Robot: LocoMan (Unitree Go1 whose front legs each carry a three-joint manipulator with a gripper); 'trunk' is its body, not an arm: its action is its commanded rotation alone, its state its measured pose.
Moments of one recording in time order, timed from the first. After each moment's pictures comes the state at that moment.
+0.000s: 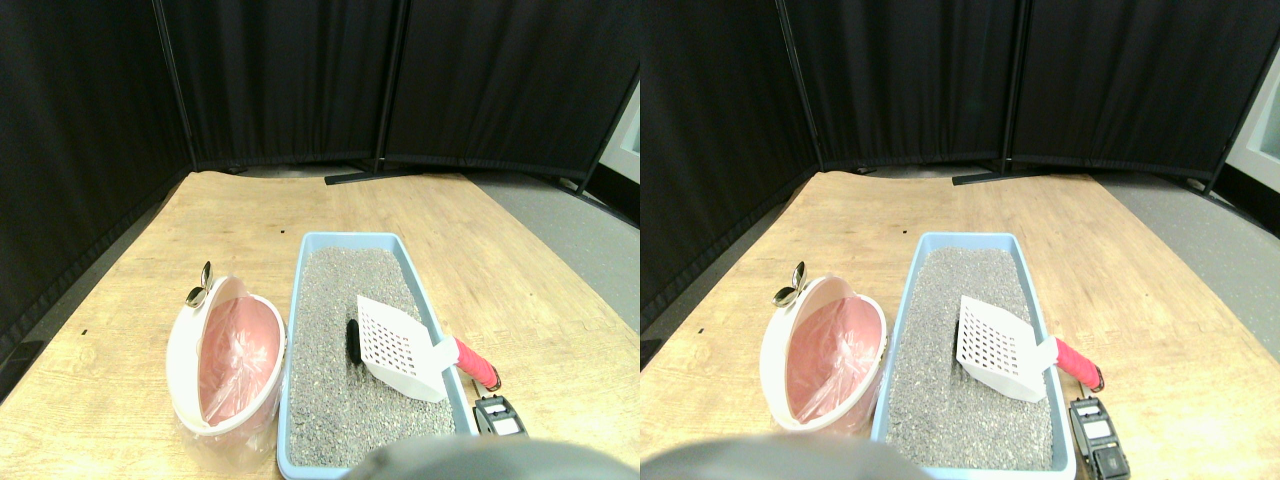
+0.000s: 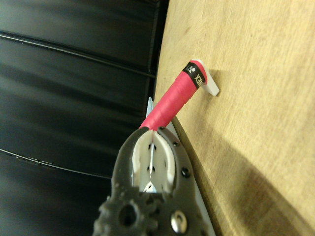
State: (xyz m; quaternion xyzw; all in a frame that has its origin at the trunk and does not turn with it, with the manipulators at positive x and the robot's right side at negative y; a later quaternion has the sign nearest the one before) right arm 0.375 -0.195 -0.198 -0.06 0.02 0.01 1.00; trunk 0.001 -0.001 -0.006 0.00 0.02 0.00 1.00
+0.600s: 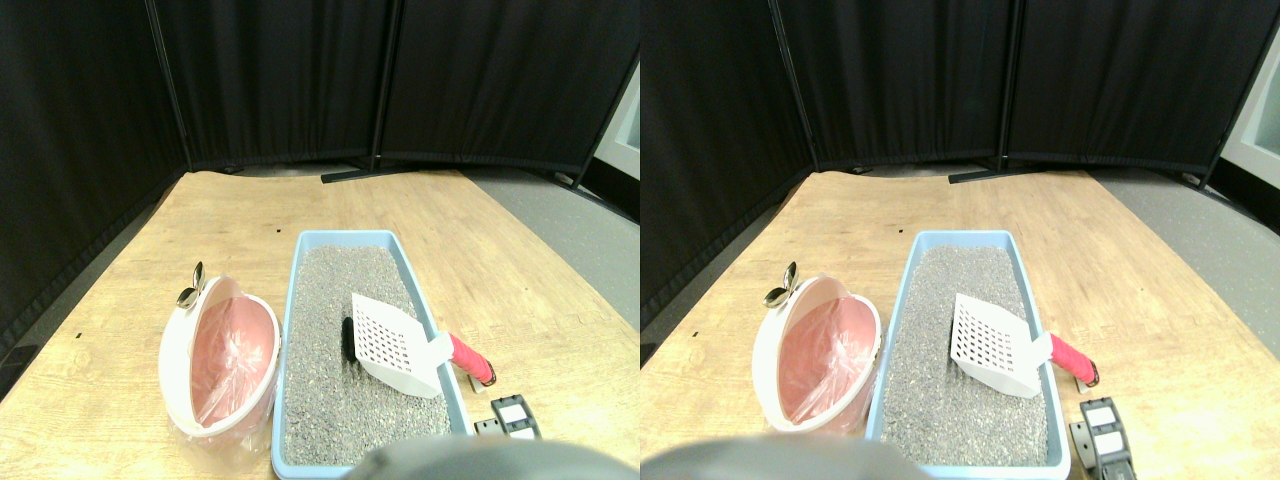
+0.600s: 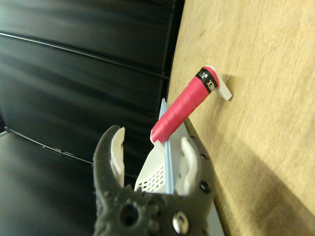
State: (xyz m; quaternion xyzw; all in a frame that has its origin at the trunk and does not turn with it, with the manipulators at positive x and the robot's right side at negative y) right arm 0.362 -0.198 -0.190 -0.04 -0.05 0.02 1.00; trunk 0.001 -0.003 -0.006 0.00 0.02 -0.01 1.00
